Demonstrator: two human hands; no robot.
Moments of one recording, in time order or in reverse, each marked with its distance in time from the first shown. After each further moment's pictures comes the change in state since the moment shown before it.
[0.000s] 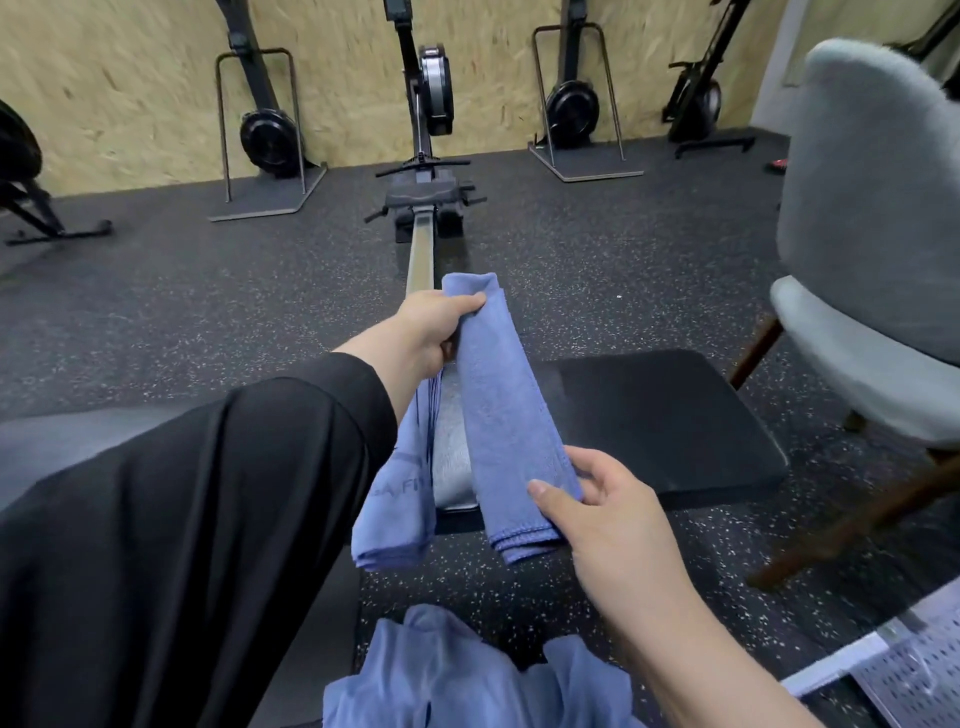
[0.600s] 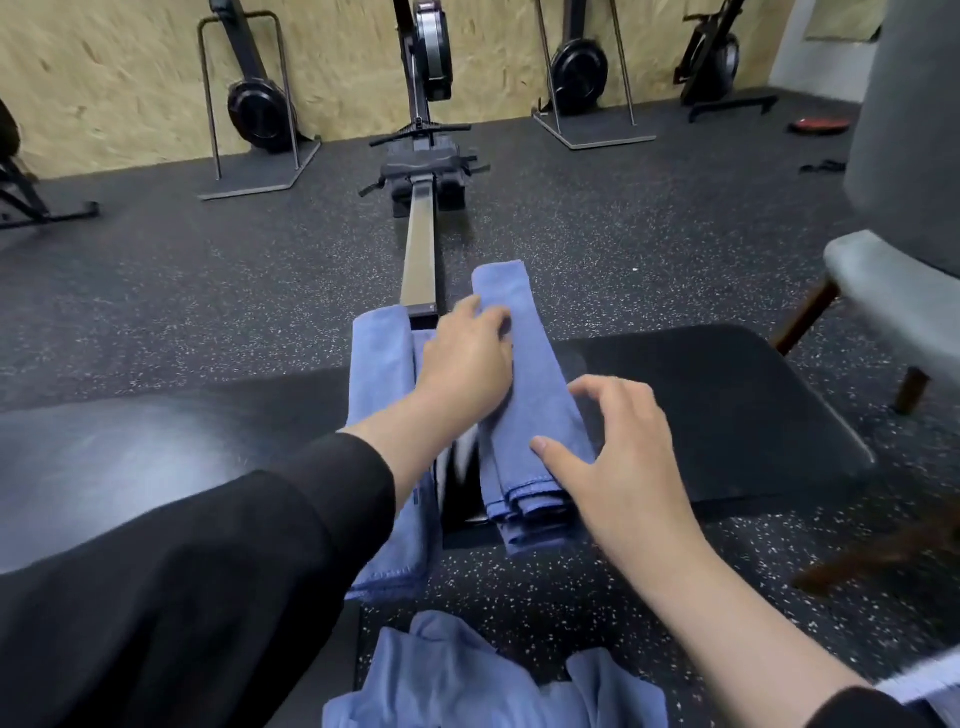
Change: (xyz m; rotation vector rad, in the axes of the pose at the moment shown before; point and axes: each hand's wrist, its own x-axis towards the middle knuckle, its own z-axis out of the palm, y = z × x) left_hand 0.037 -0.089 0.013 1.063 0.086 0.577; right_hand 0.092 0.042 0.014 -0.661 0.134 -0.320
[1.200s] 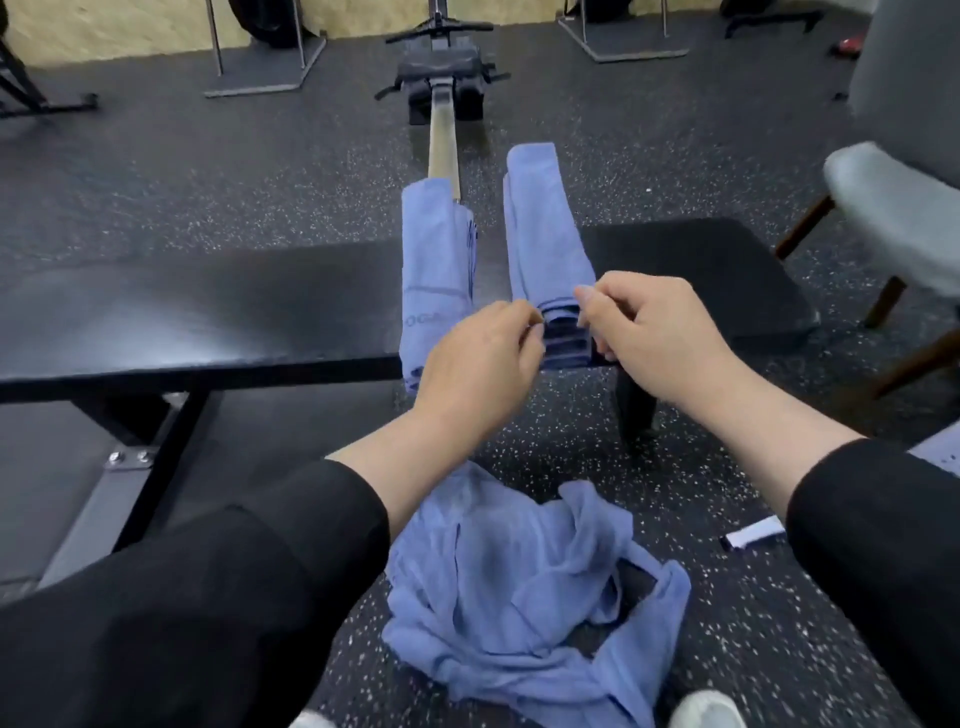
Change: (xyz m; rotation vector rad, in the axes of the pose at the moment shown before) left_hand -0.226 0.036 -0.053 -0.103 0.052 0.089; right_hand -0.073 -0.029 -0.053 -0.007 -0.138 -0.310
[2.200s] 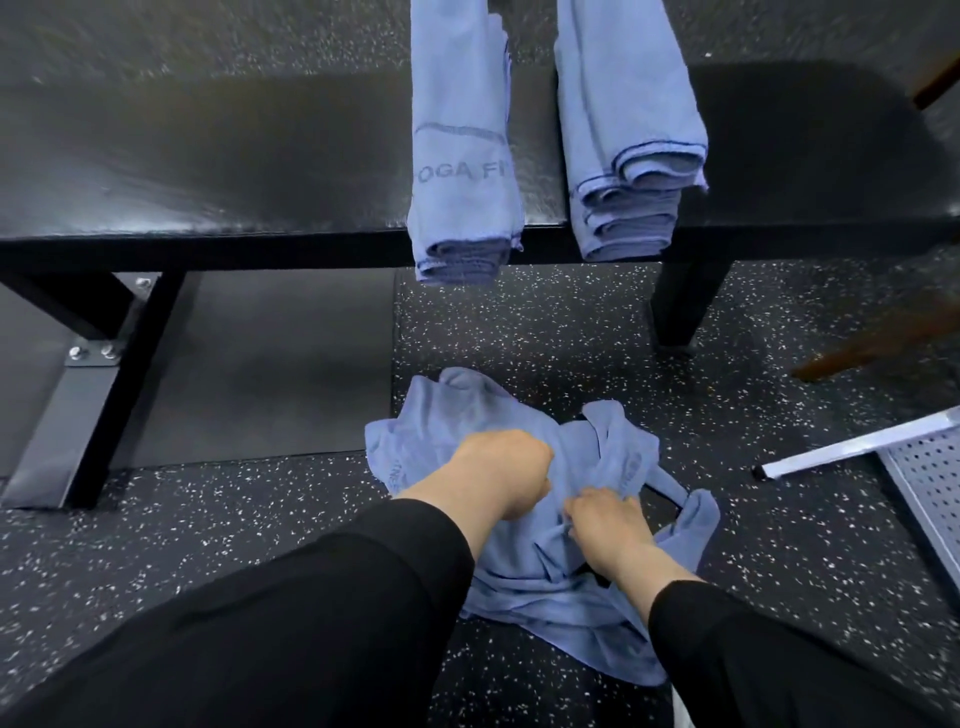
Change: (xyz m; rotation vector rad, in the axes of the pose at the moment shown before) left_hand -0.110 -0.078 0.141 0.351 -1.025 -0.038; right_hand -0.204 0.159 0.233 -0.767 -1.011 0.352
